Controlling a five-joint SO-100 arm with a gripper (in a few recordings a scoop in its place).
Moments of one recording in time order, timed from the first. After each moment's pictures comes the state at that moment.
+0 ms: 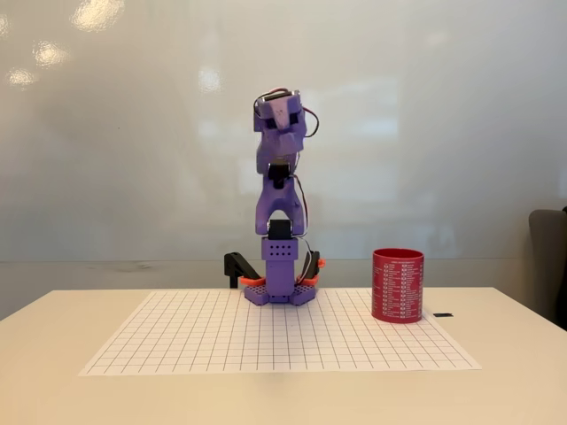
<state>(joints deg) -3.5 156.5 121.9 38.1 10.2</state>
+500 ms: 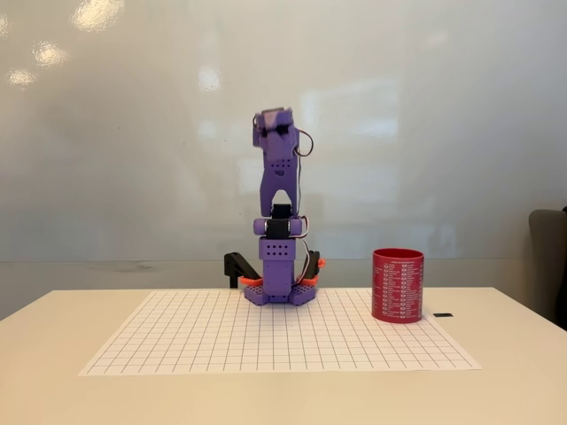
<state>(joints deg) -2.5 188.9 138.4 53.1 5.4</state>
